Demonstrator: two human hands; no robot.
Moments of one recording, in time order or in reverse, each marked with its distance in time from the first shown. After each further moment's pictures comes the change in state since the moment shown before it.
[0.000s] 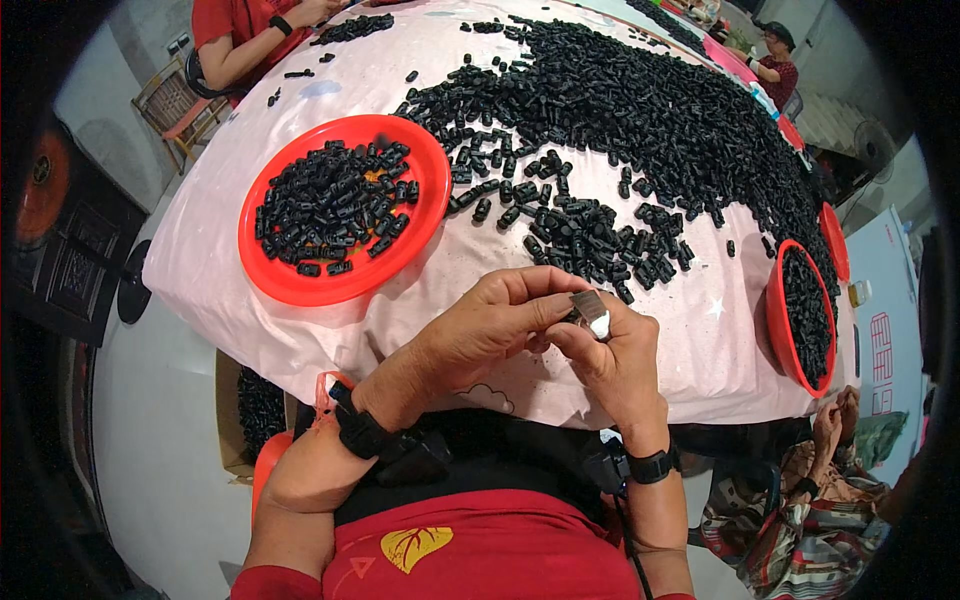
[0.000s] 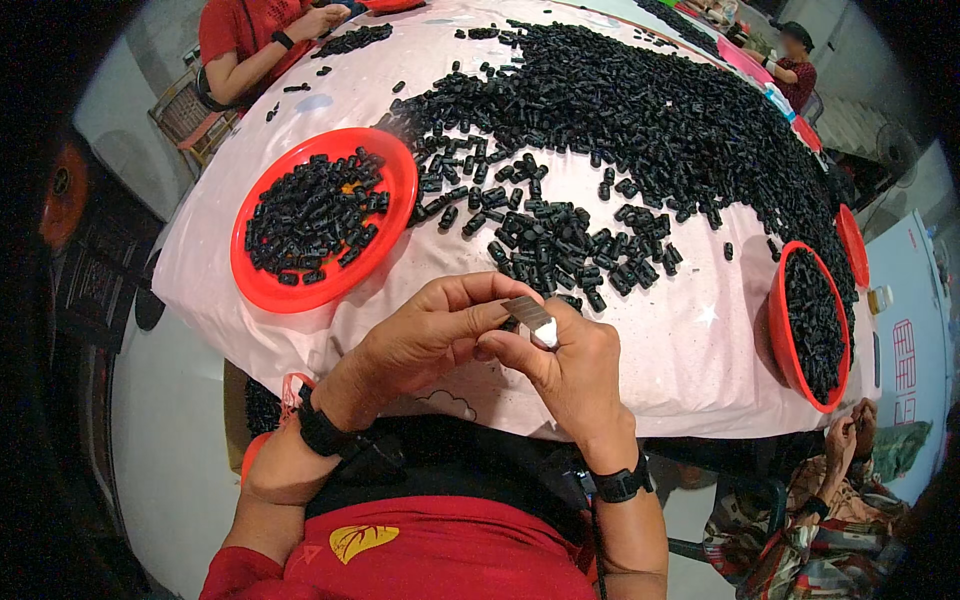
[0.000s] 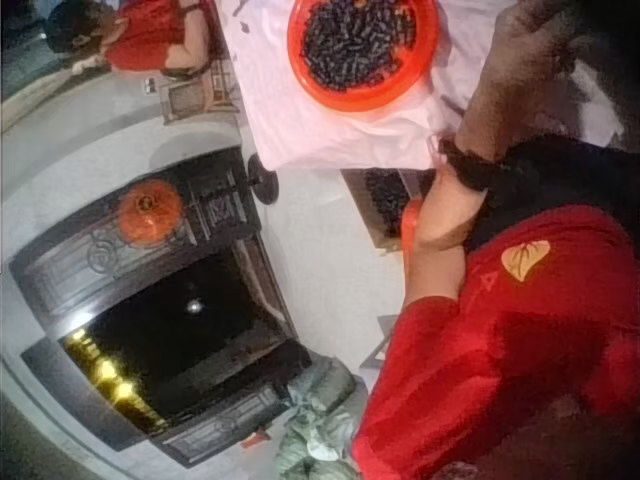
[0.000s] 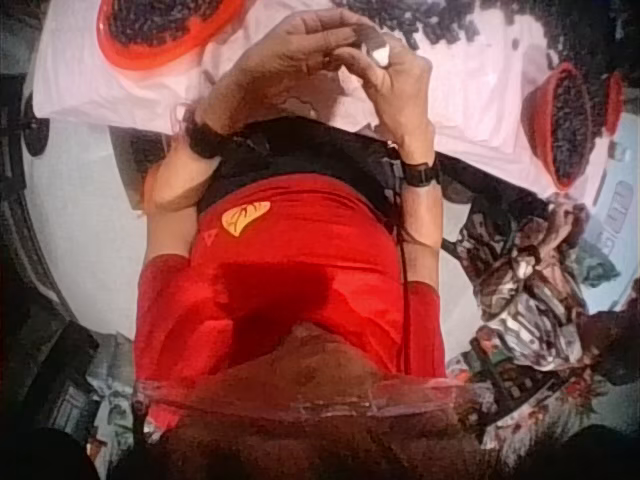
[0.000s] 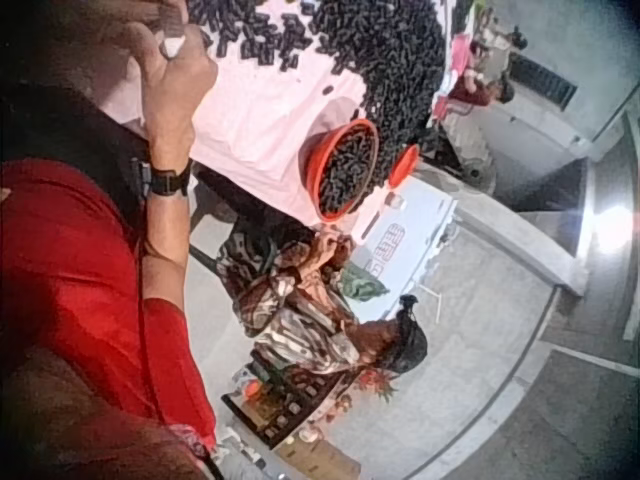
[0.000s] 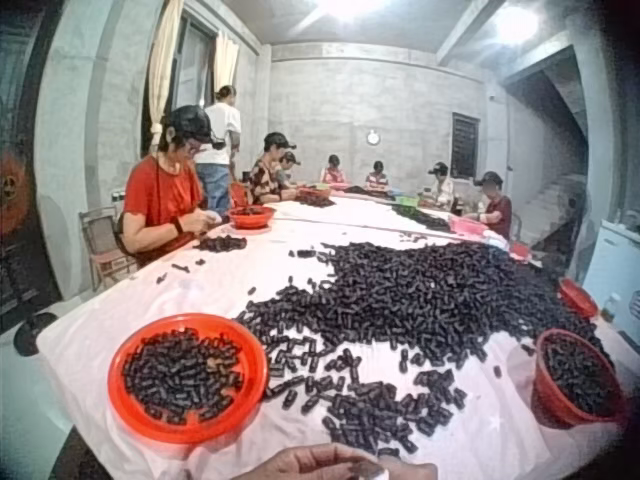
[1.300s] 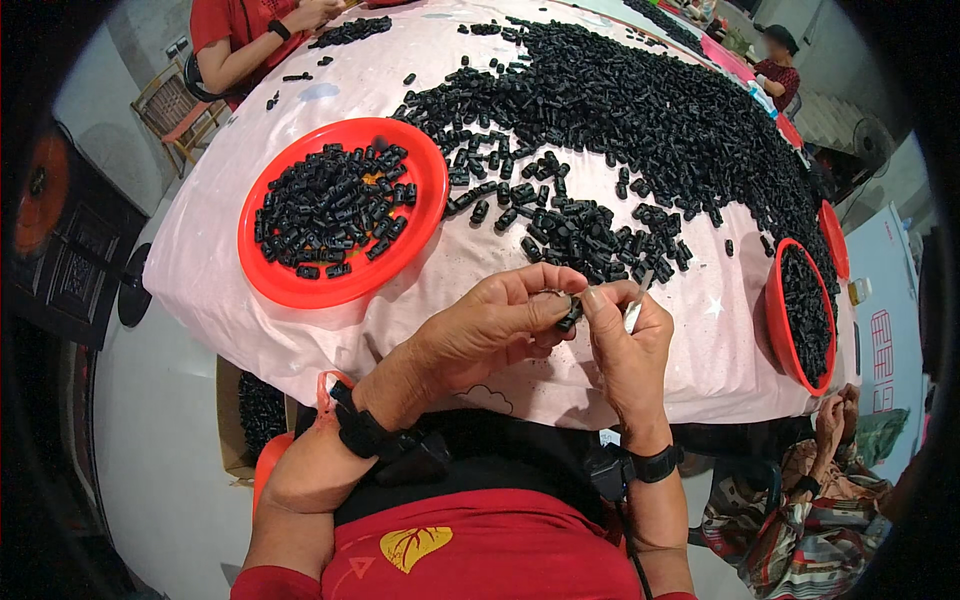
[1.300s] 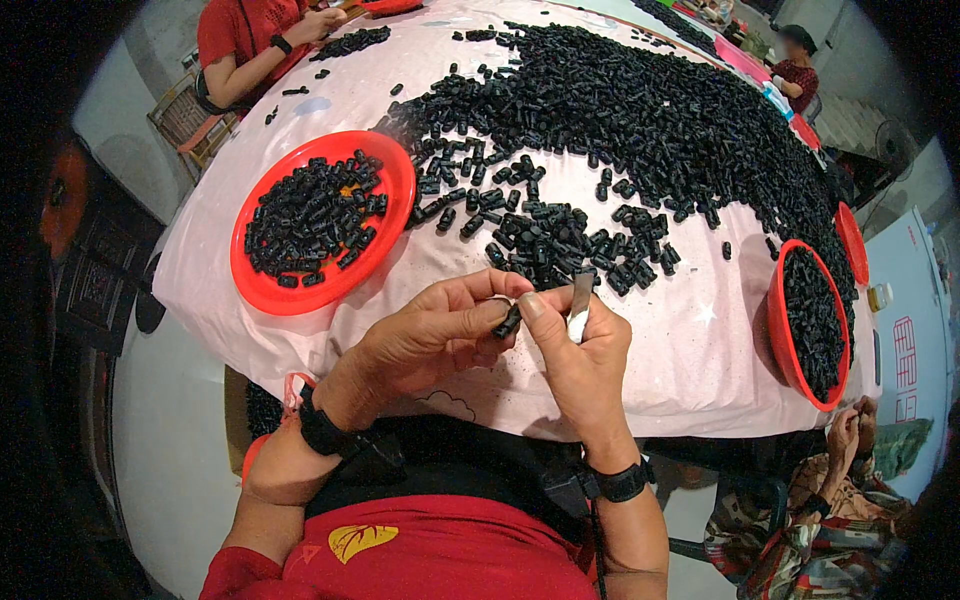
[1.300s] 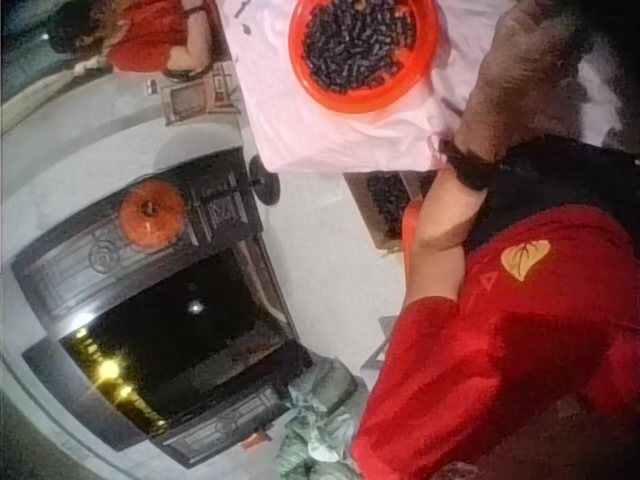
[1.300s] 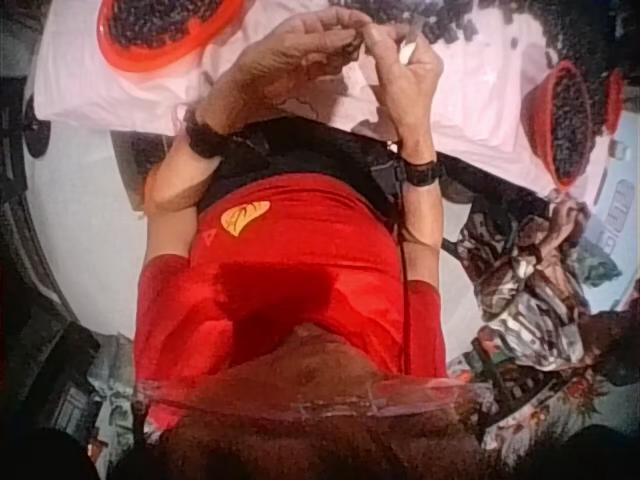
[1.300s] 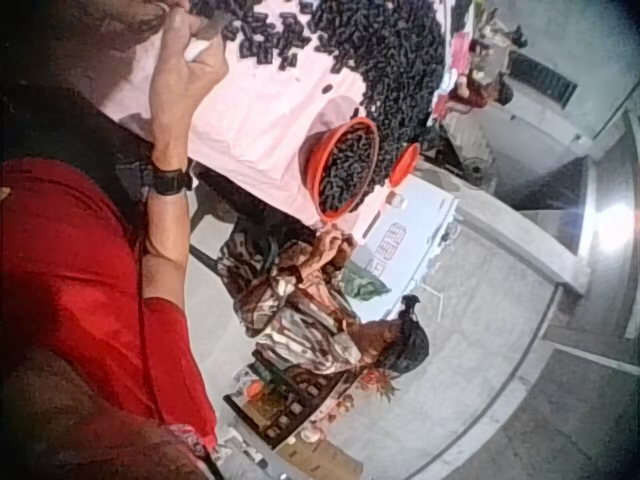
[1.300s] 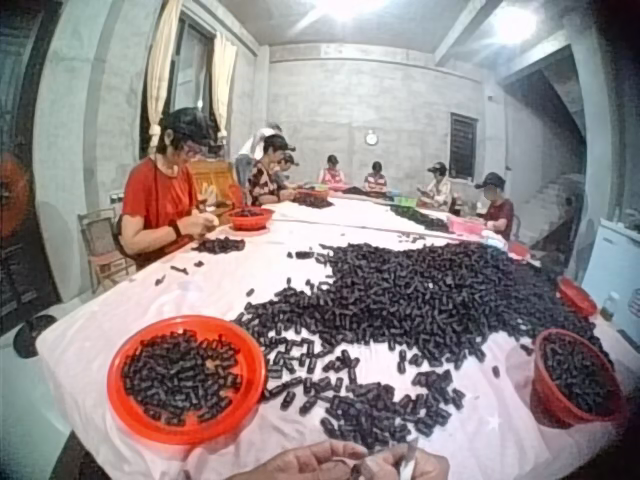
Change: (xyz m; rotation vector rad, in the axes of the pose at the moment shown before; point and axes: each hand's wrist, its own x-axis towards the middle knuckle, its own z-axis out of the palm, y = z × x) left_hand -0.002 0.007 0.008 -0.142 0.021 -0.072; right_hand 0.000 -0.001 0.003 0.483 0.223 0.126
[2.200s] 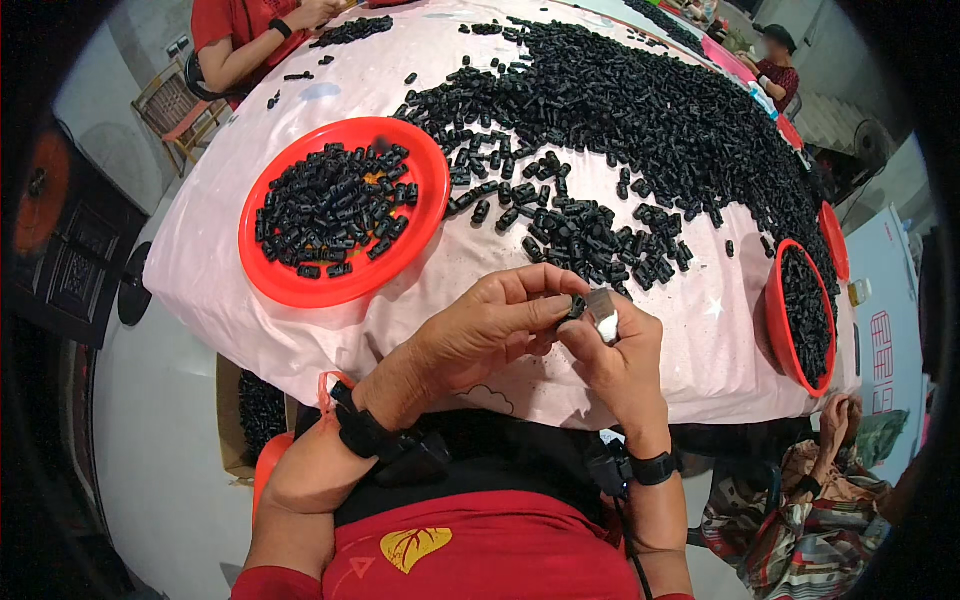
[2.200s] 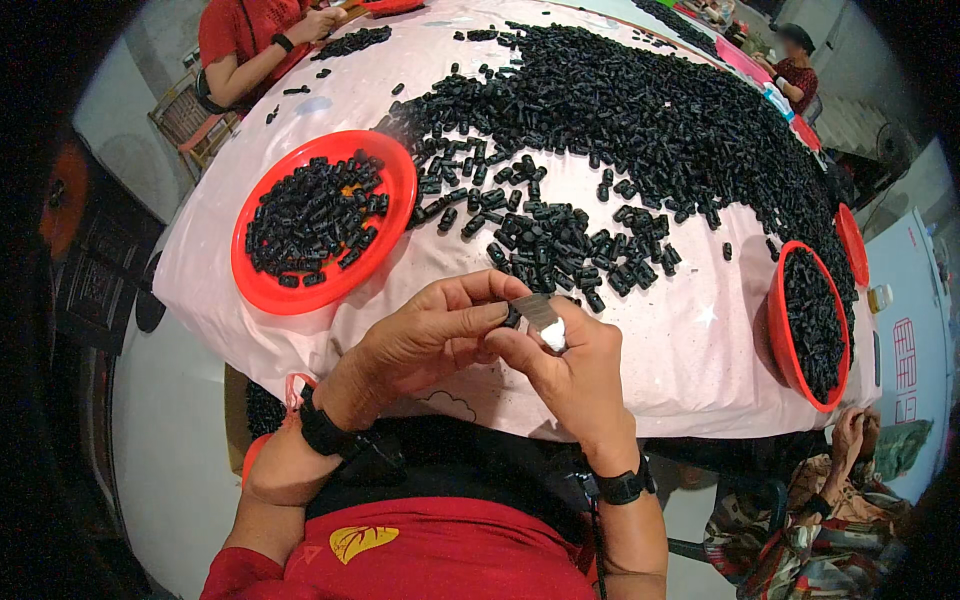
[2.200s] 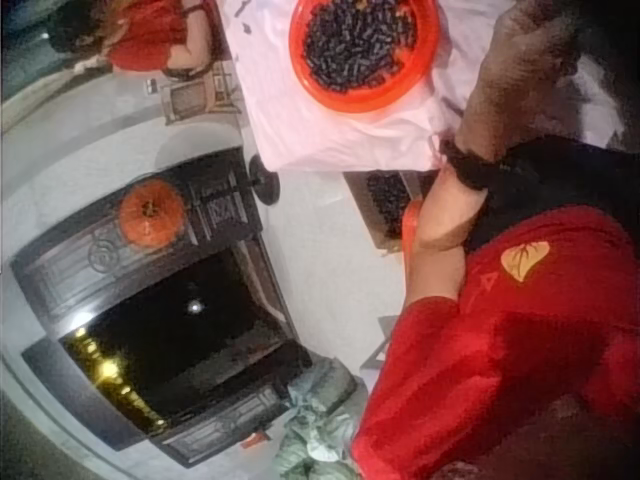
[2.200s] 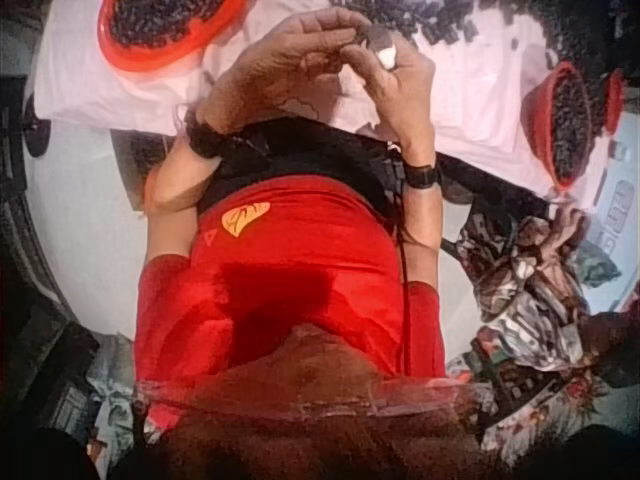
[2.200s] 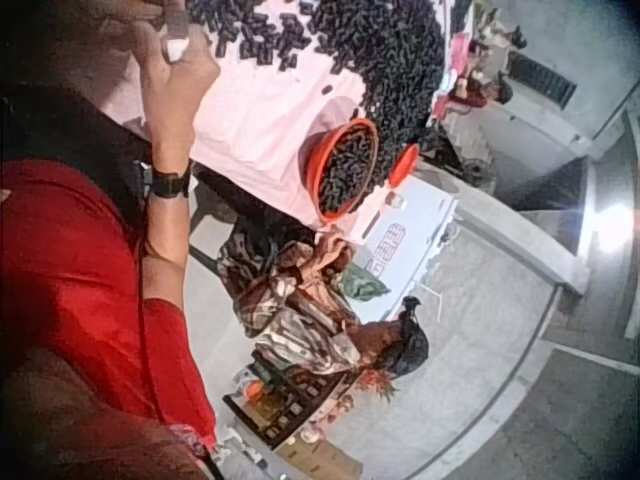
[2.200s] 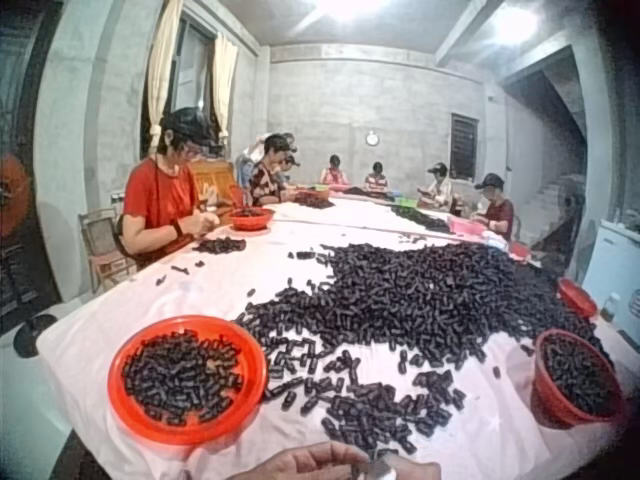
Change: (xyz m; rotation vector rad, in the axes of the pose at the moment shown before) left_hand 0.001 -0.002 -0.005 0.061 -0.017 0.027; right_hand 0.000 -0.002 -0.005 -0.330 -0.175 -0.149
